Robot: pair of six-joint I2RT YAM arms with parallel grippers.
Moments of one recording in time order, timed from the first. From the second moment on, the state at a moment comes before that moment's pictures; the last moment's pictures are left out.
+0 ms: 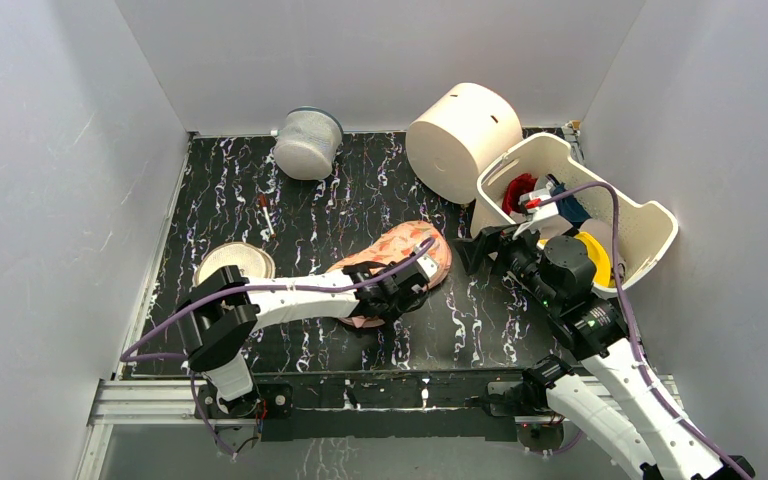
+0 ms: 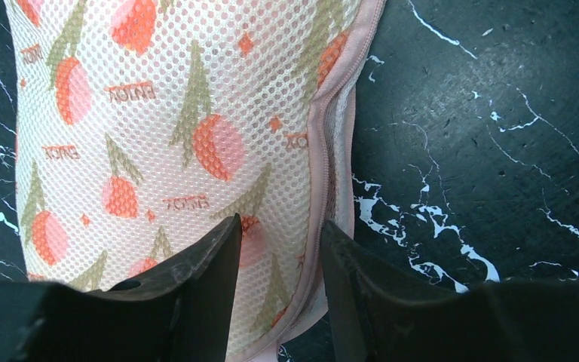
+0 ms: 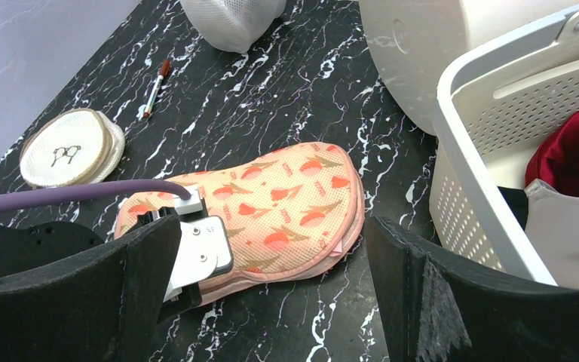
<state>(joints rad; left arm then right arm) -1.12 1.68 1.08 -0.52 -0.34 -0.17 0.47 0.59 0.71 -0.27 -0.03 0.24</state>
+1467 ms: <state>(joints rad) -0.32 1.40 0.94 -0.43 0.10 -0.50 0.47 0.89 0.71 -0.26 -0.21 0.32</state>
